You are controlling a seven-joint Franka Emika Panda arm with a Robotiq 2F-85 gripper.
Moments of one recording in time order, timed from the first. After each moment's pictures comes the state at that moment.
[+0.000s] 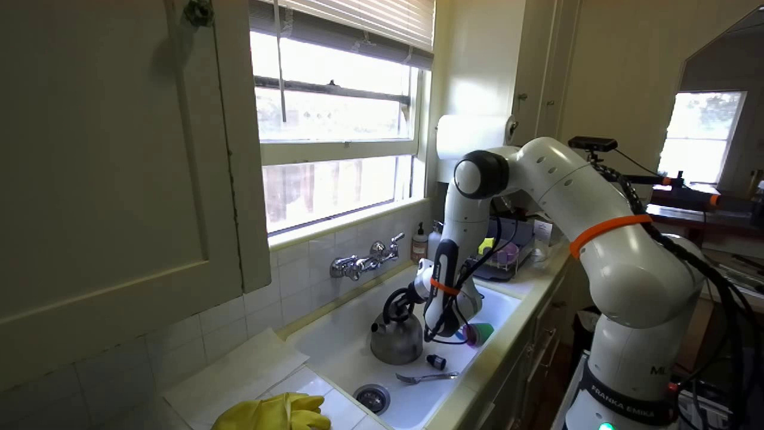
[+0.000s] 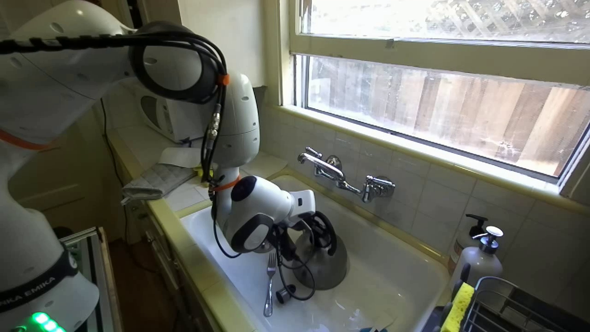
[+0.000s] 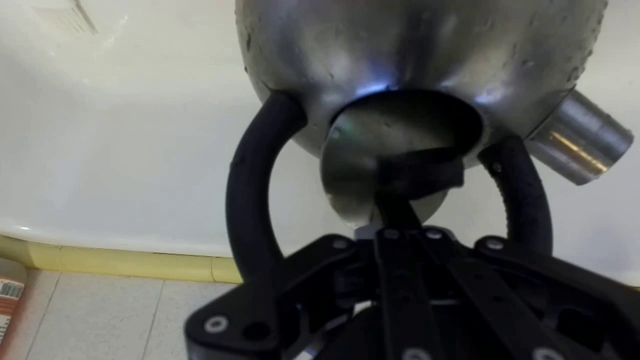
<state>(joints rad) -0.19 0.89 -0.07 -2.23 -0.15 3.94 -0.06</state>
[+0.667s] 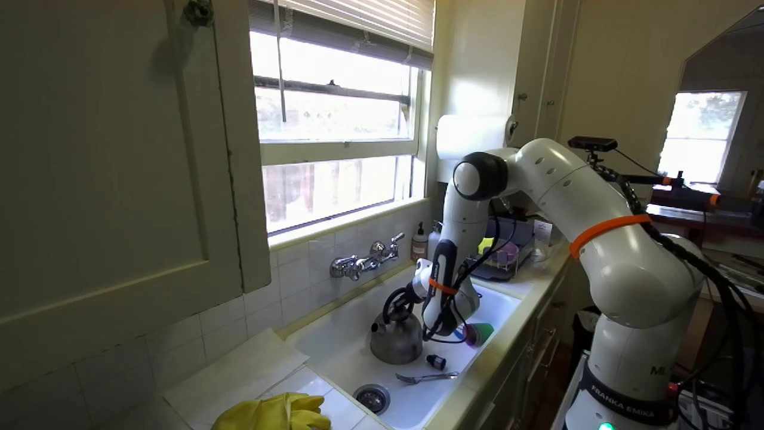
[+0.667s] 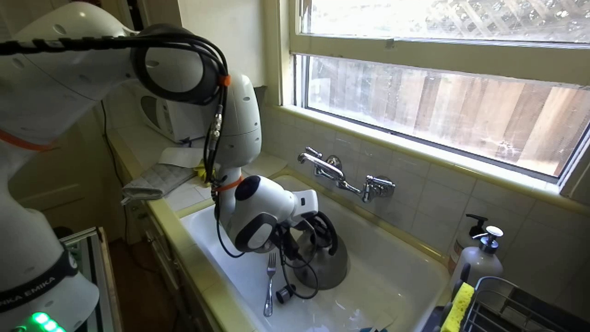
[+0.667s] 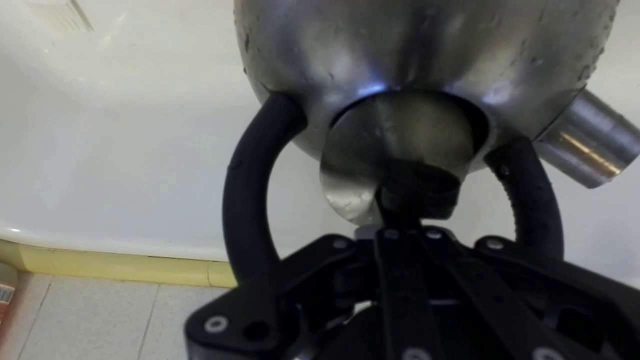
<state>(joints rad) -0.19 0.90 -0.07 -2.20 -0.16 3.91 -0.06</state>
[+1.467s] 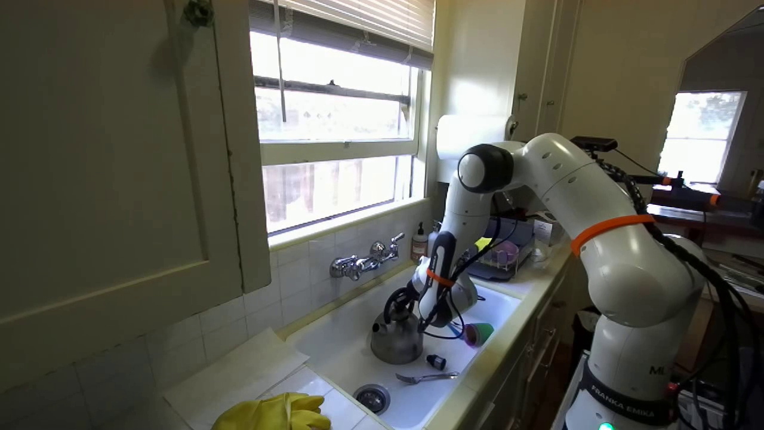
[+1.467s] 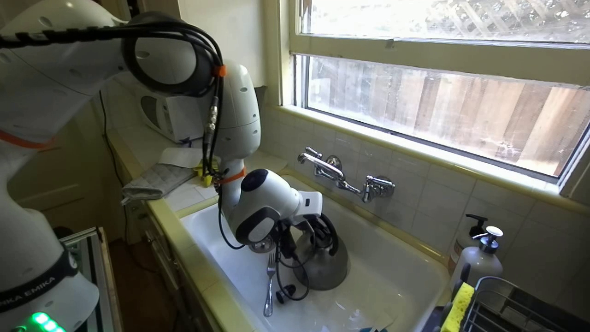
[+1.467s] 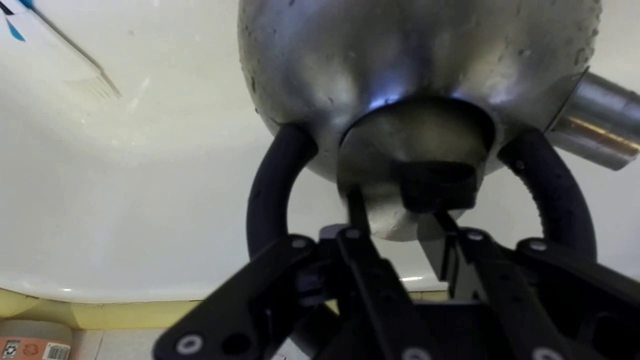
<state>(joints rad) -0.22 0.85 -0.04 -2.21 -0.10 3.78 0.03</state>
